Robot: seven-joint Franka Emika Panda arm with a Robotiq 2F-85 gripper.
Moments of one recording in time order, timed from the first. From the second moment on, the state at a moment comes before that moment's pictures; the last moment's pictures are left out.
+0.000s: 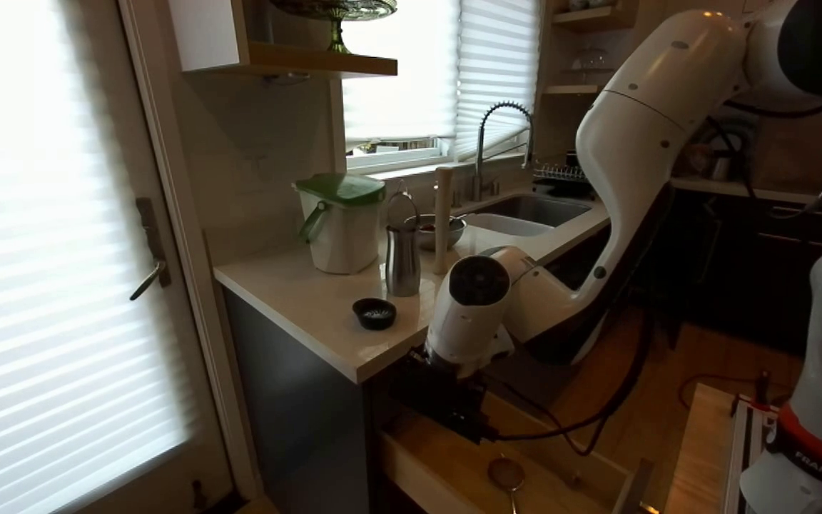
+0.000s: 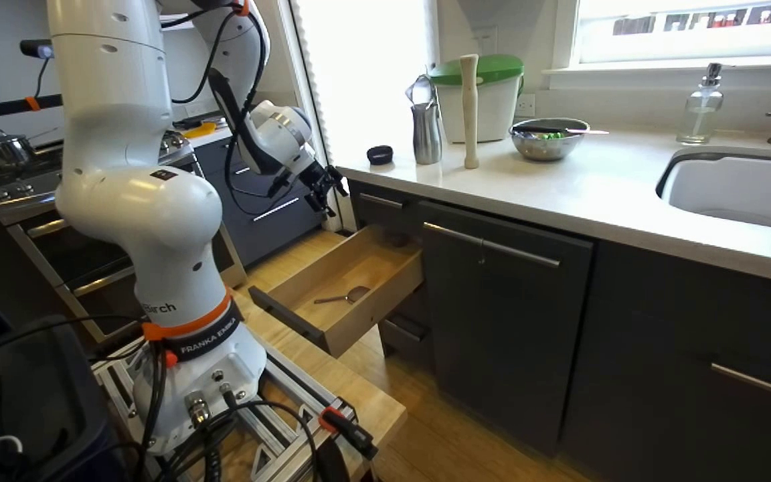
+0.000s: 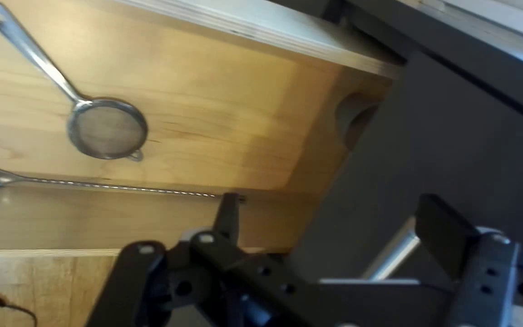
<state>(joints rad) 0.30 0.31 0.21 -2.29 -1.09 2.59 2.71</state>
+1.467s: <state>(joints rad) 1.51 0.66 -0.83 -2.40 -0.34 2.83 2.71</state>
